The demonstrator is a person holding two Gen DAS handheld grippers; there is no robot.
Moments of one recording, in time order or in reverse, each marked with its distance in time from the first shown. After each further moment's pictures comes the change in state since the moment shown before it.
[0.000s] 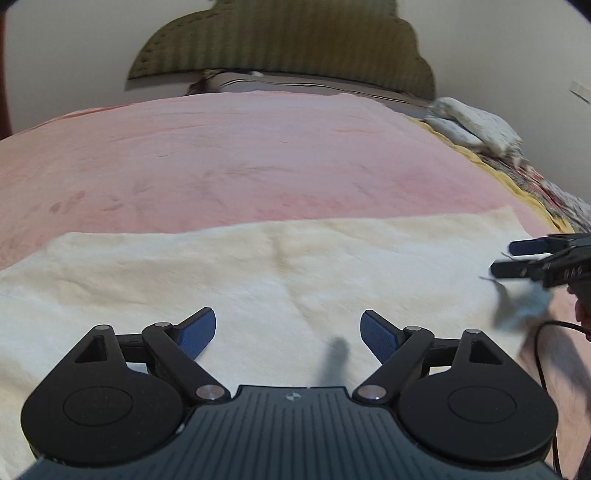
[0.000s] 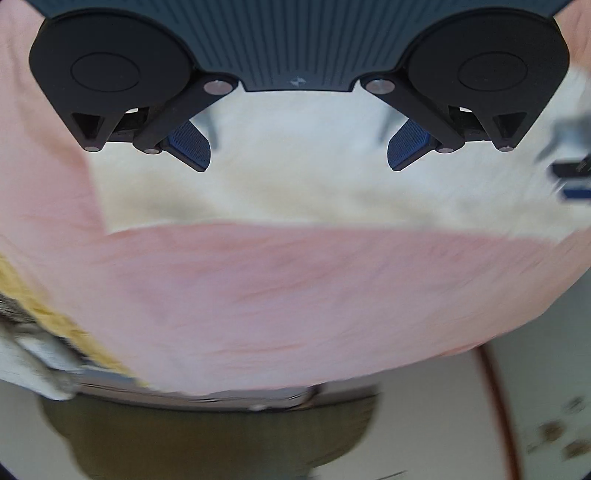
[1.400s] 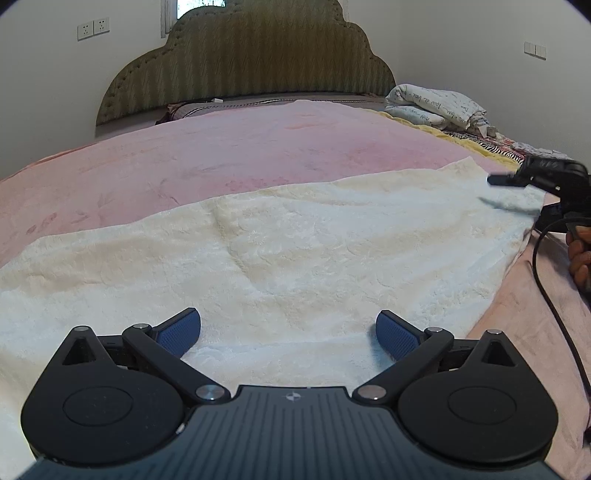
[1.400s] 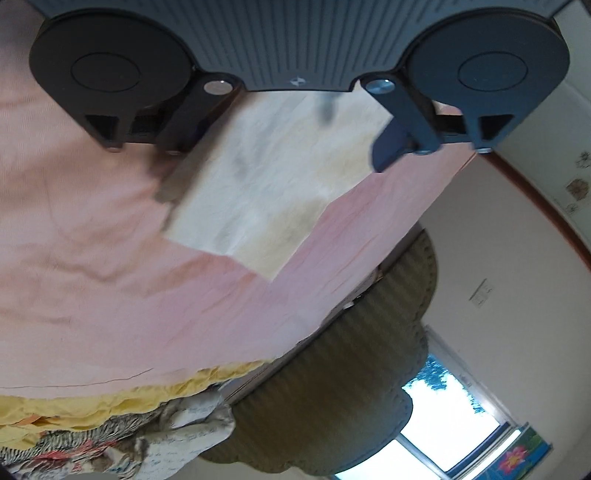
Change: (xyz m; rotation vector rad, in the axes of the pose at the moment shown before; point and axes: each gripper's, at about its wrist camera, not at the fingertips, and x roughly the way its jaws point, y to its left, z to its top) left arm 0.006 -0.034 -0.053 0.155 -0.091 -0.002; right arm -0.031 -0.081 -0.086 0.713 -0.399 0.017
